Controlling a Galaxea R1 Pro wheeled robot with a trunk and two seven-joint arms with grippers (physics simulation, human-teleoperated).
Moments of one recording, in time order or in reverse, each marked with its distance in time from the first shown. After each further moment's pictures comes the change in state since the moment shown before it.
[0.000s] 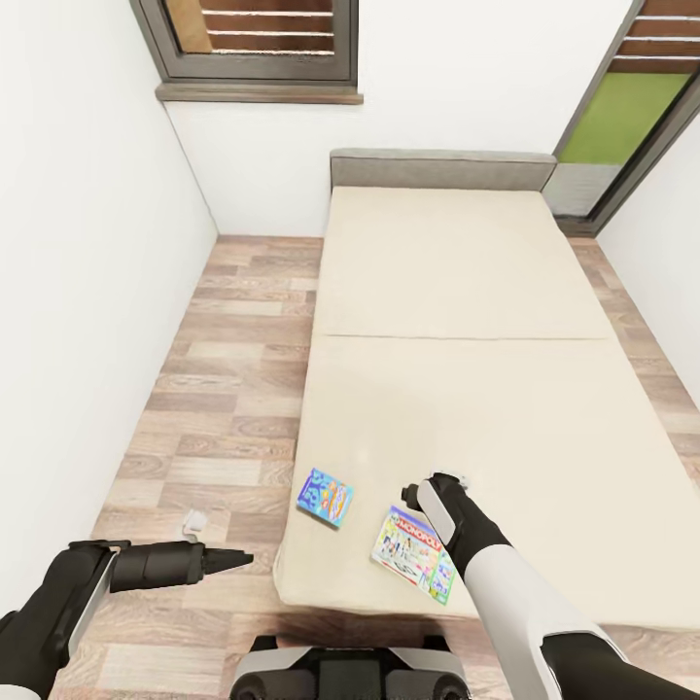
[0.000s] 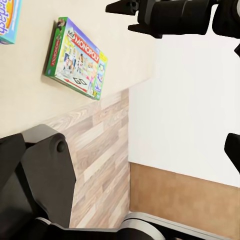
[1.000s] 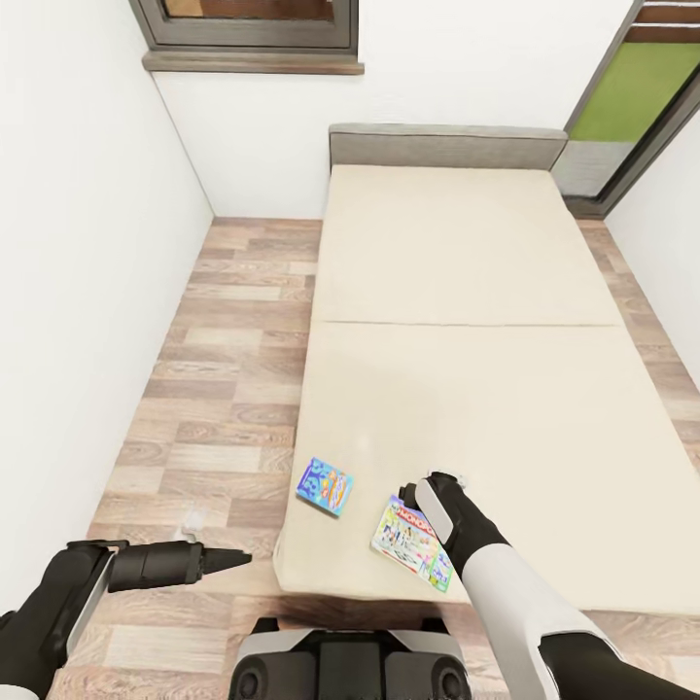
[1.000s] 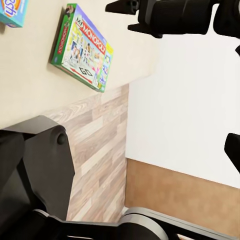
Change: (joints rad) left arm 0.000 0.004 0.001 0.000 0.001 -0.001 -0.002; right arm -0.002 0.007 0.001 -0.002 -0.003 0.004 0.001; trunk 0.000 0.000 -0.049
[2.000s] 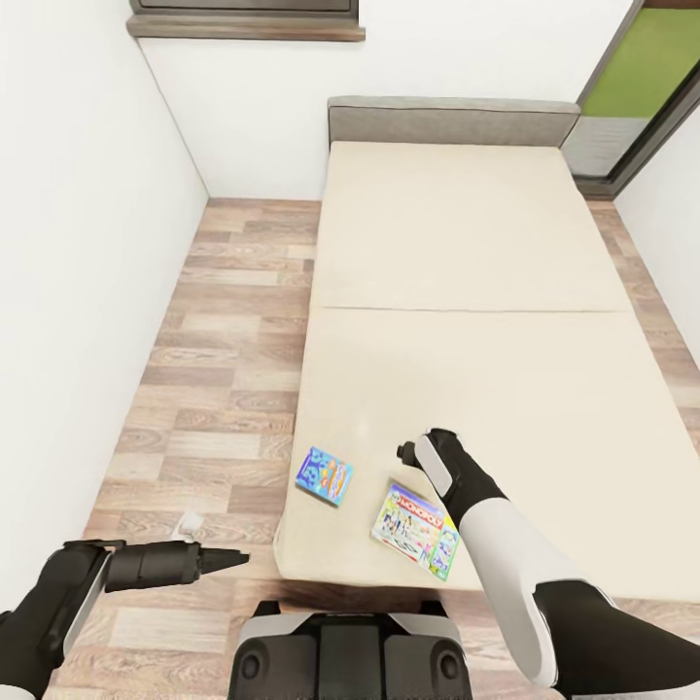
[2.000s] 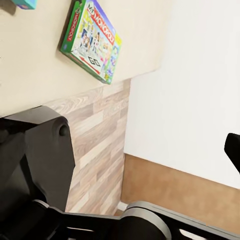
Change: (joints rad) left arm 0.000 0.008 0.002 0.000 -0.001 0.000 -0.002; right arm -0.142 0.000 -0.001 -0.002 -0.004 0.050 -0.001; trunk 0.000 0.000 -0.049
